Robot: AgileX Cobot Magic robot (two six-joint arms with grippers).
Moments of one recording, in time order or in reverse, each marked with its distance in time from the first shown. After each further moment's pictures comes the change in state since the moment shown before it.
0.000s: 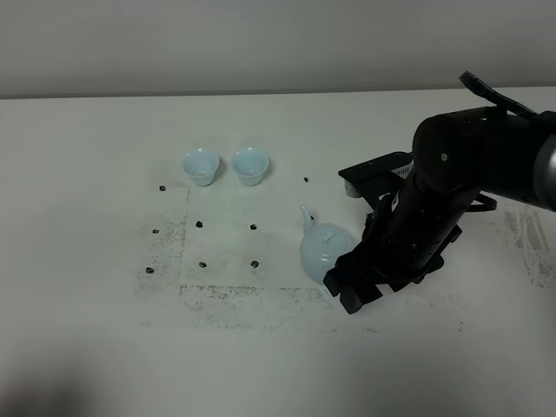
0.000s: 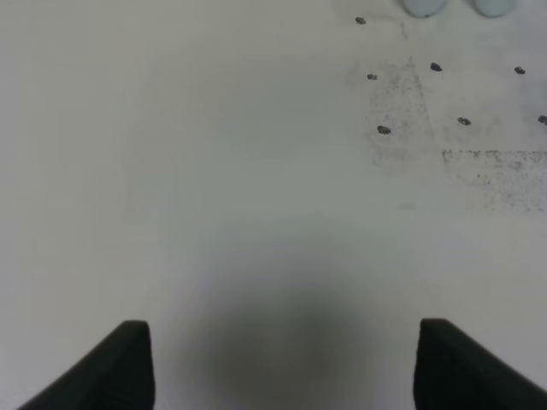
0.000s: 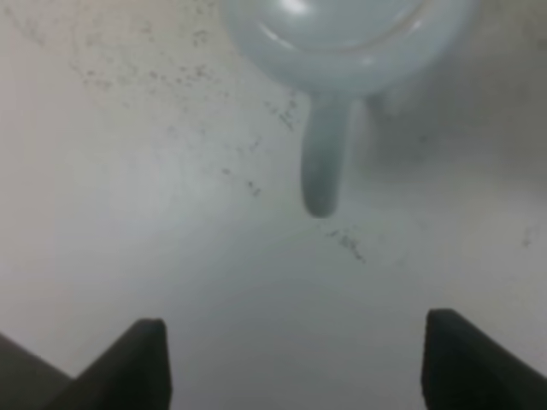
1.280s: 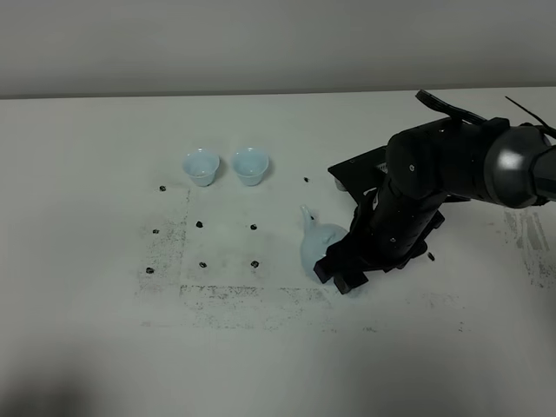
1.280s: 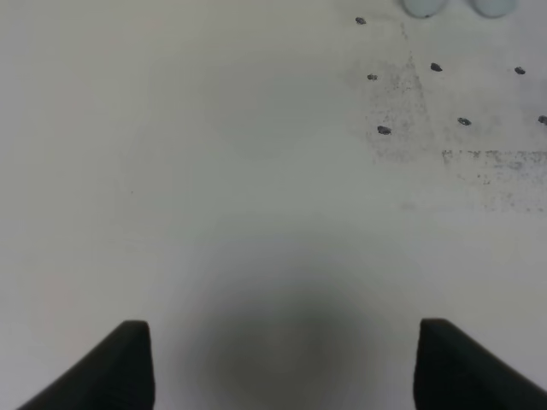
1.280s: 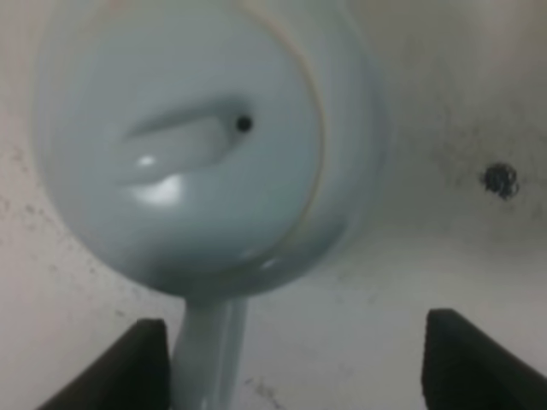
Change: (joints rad) left arm 0.000 0.000 0.000 0.000 0.000 0.000; right arm 0.000 0.129 -0.062 -0.106 -0.146 0.054
